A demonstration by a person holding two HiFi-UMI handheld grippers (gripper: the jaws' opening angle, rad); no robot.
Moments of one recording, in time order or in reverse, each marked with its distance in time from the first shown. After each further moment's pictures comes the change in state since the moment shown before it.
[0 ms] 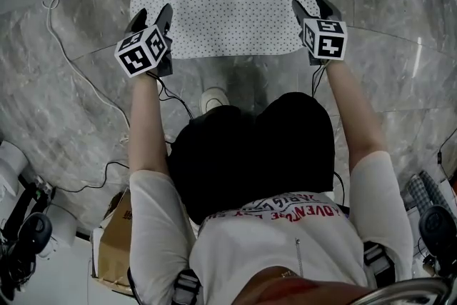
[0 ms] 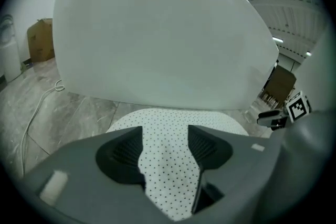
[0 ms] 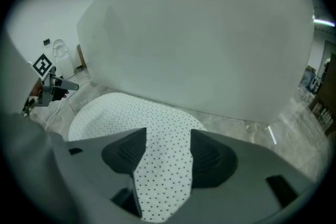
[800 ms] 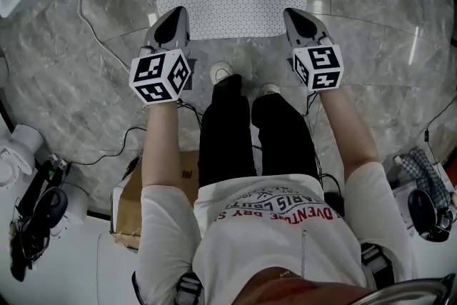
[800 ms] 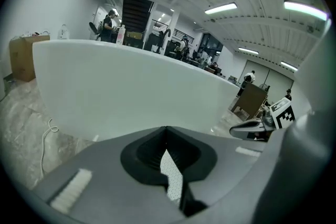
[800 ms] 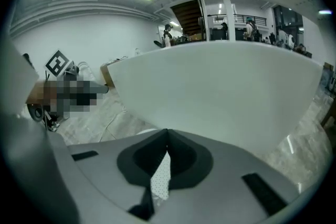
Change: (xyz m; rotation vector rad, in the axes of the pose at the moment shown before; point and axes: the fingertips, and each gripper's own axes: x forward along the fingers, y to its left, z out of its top) left arm -0.222 -0.138 0.196 0.081 -0.117 -0.197; right arm -0.223 0.092 0.191 -0.010 -0.128 0.203
